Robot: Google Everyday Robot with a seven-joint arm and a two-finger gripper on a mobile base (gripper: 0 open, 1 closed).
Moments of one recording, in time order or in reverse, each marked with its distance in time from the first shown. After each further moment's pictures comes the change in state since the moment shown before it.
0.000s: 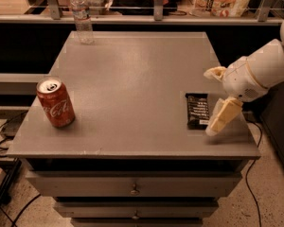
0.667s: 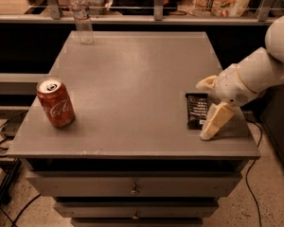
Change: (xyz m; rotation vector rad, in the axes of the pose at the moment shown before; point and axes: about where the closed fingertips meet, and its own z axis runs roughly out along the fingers) arm 0.009 0.003 0.027 -0.051 0.012 0.014
